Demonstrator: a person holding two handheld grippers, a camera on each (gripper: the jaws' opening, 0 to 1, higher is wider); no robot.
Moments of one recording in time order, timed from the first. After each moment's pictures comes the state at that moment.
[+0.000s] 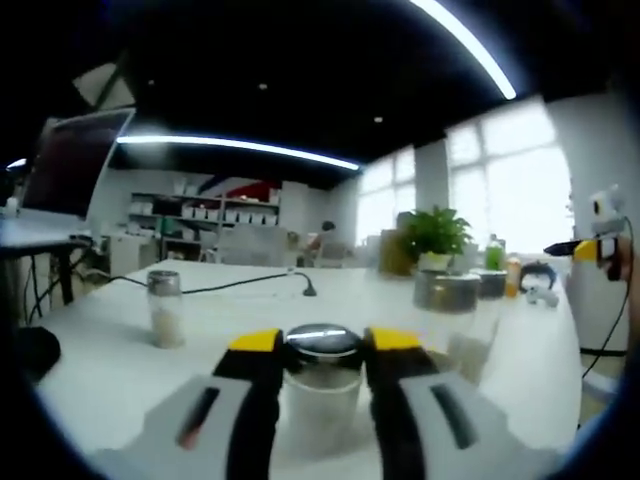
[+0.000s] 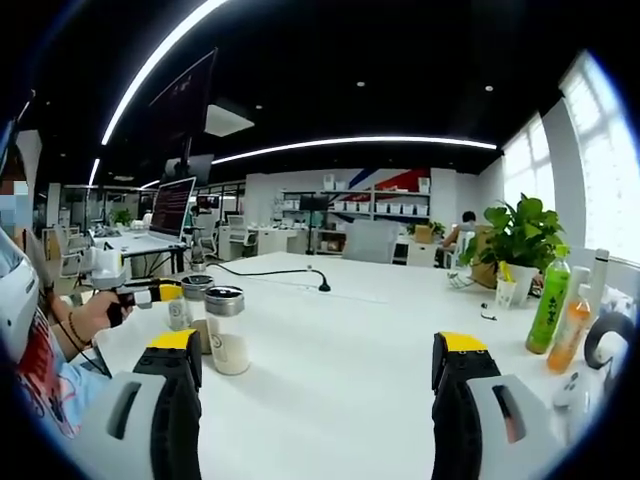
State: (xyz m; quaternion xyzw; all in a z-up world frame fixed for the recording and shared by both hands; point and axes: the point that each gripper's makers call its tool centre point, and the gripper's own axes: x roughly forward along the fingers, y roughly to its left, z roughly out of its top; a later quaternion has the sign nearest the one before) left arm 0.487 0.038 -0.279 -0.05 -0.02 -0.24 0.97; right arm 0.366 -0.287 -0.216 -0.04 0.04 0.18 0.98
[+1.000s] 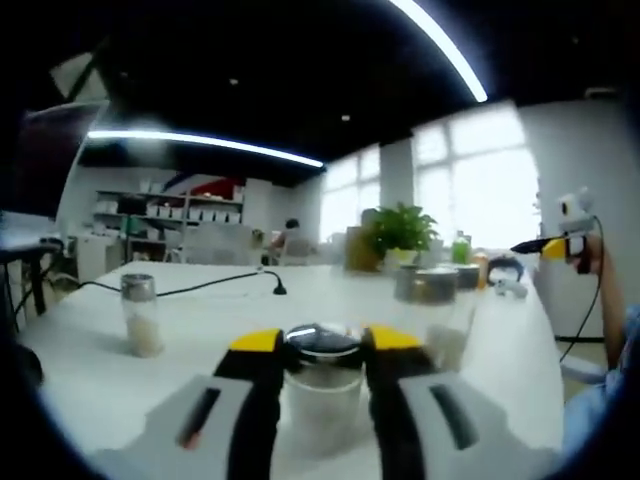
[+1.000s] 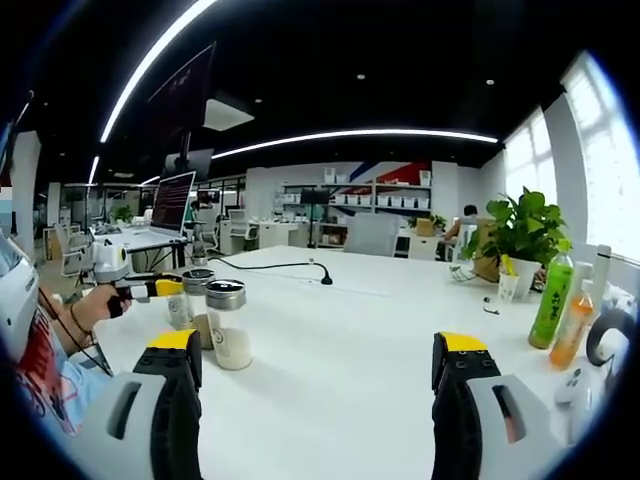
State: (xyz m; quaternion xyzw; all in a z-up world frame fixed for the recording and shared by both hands) left arm 0.486 0.033 -0.277 -0.04 -0.02 -0.34 0.94; right arm 0.368 -0.284 -0.221 -0.04 0.06 0.18 0.98
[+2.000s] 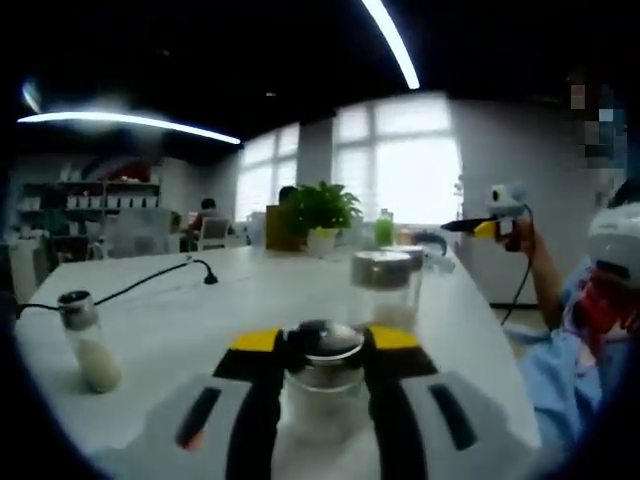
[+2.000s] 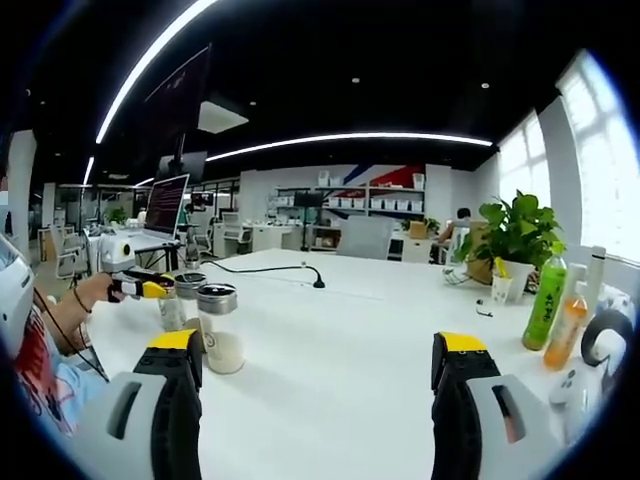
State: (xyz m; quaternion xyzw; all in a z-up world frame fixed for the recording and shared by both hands) left arm 0.478 0.020 -0.280 0.00 0.02 -0.52 0.86; right arm 0.371 -0.292 -0.220 -0.04 0.05 0.17 0.98
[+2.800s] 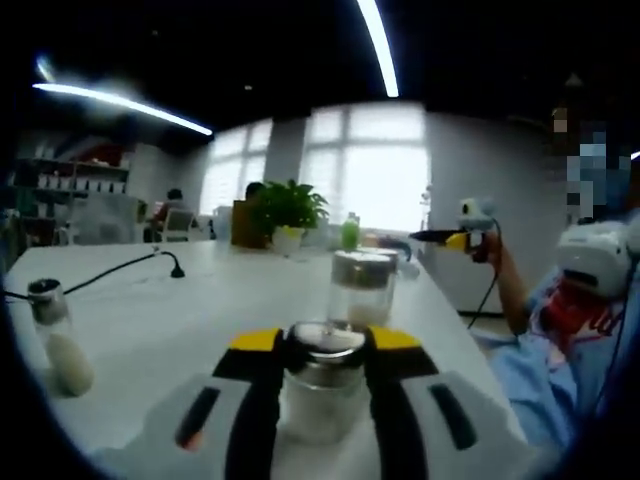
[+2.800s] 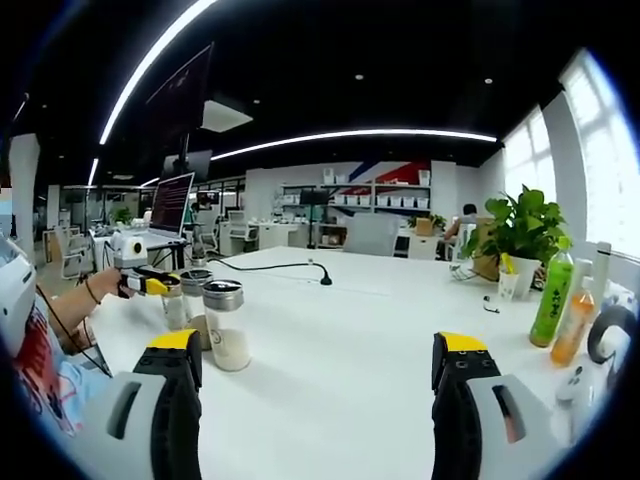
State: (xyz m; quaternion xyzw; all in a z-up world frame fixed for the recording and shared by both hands) left arm 0.472 0.018 -0.281 -0.04 0.04 -0.58 0.81; right arm 0.370 -0.289 -0.225 -0.03 0.06 0.18 0.98
